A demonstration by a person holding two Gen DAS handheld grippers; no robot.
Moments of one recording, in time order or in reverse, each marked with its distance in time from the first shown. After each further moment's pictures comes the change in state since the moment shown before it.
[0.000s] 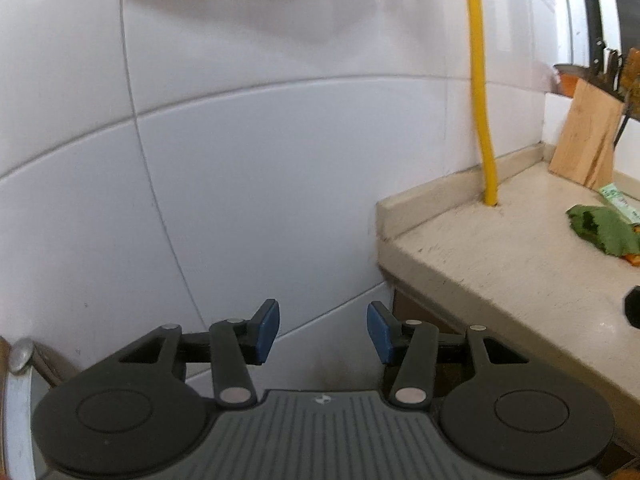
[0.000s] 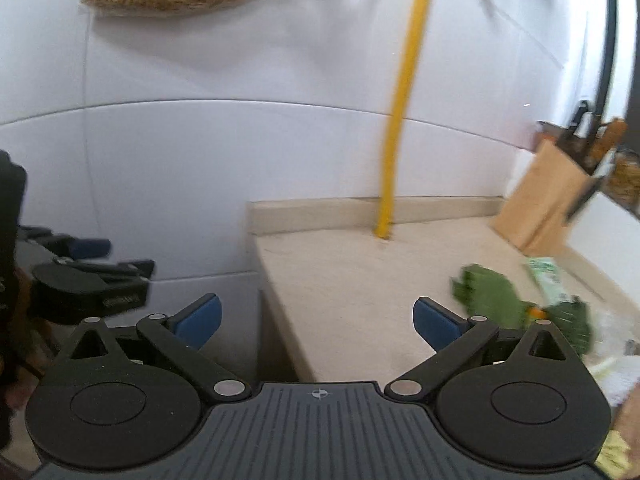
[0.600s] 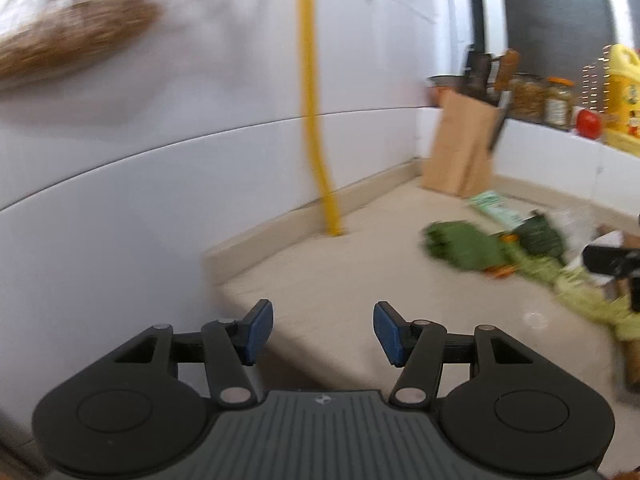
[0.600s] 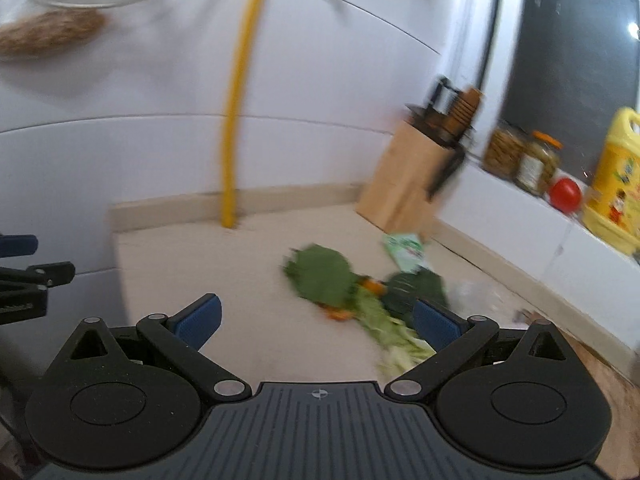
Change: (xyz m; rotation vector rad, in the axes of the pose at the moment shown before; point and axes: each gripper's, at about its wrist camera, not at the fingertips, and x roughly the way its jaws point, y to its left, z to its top) left arm -0.032 -0.116 0.027 0.105 -0.057 -0.277; right arm -0.043 -0.135 -0.030 0.116 0.006 -0.211
